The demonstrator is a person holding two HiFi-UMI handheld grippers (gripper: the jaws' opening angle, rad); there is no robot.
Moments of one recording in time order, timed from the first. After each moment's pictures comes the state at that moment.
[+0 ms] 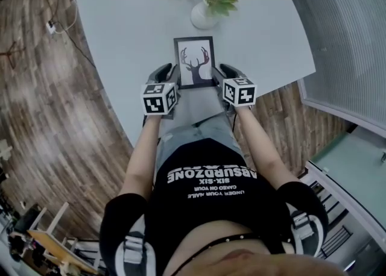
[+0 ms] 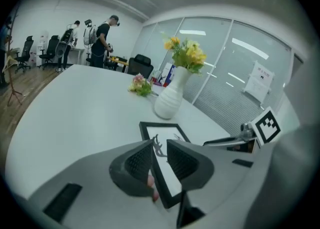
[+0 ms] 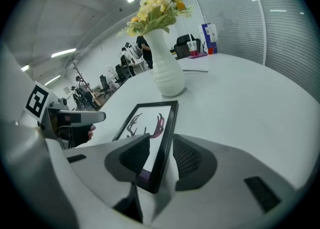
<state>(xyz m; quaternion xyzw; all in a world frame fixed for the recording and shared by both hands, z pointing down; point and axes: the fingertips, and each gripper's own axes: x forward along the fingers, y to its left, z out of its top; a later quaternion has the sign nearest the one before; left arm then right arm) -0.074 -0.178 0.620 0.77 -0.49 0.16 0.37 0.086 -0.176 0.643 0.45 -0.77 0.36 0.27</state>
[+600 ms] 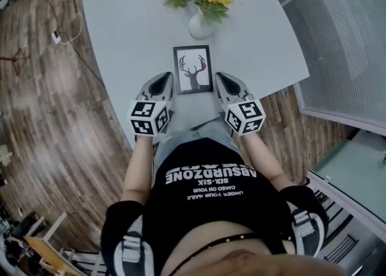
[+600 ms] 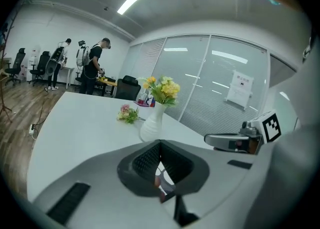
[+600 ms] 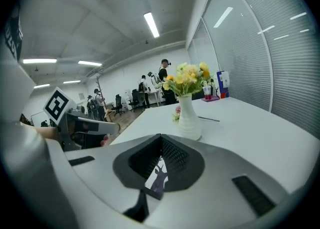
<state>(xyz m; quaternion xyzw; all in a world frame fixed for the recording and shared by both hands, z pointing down) -0.081 -0.151 0.500 0.83 -0.47 0.09 0.28 0.063 -0.148 0.490 0.45 -0.86 0.20 0.14</state>
